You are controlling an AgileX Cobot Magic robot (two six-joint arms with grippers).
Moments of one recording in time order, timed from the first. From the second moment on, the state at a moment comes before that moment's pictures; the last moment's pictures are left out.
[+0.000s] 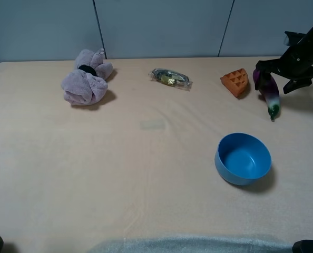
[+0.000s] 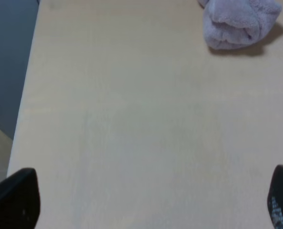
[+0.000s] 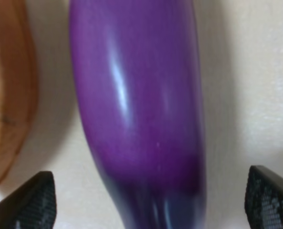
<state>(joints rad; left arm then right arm) 0.02 0.00 -0.49 0.07 1.05 0.07 -0.10 2.12 -1.42 0.14 0.70 -0.11</state>
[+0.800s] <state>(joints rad) 0.02 0.00 -0.49 0.07 1.05 0.07 -0.10 1.79 -1.43 0.14 0.93 -0.11</state>
